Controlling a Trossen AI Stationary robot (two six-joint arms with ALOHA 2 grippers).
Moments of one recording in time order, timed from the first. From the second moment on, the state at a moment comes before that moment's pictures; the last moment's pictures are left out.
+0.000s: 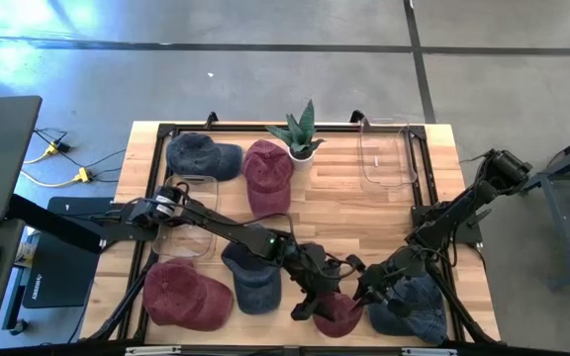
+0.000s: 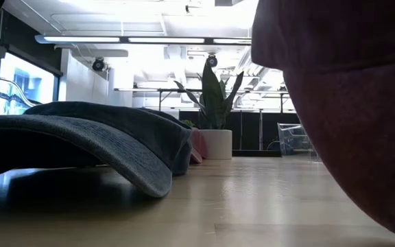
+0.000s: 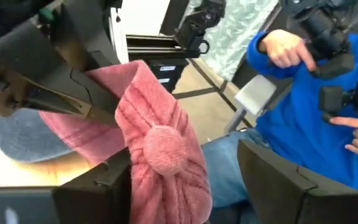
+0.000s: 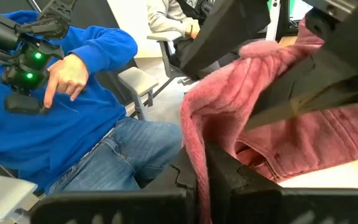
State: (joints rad) left arm -0.33 2.13 1.74 0.04 0.41 -0.24; right arm 0.70 1.33 0.50 0.62 -0.01 0.33
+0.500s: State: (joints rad) left arm -0.33 2.13 1.74 0.12 0.59 -0.29; right arm 0.70 1.33 0.50 0.62 -0.01 0.34
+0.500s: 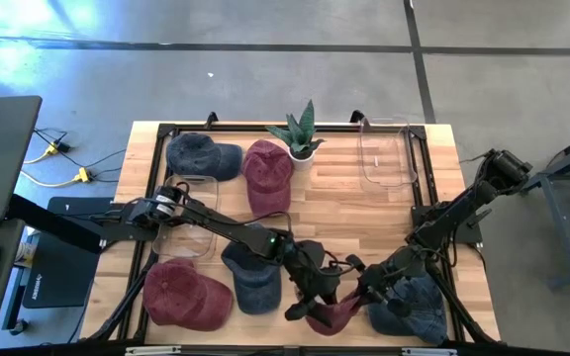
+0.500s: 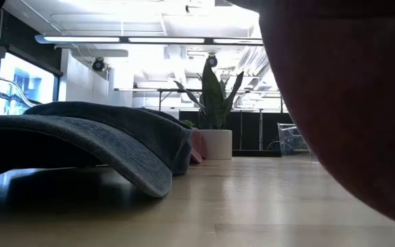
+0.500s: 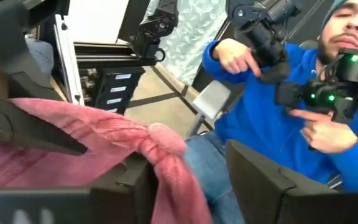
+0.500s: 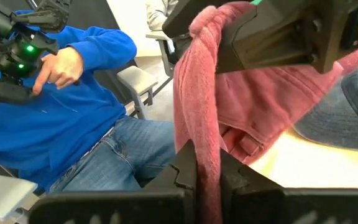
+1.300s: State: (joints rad) left arm -0.33 2.12 1.74 0.07 0.48 -0.30; right arm 0.71 1.27 0.49 0.45 0.02 0.33
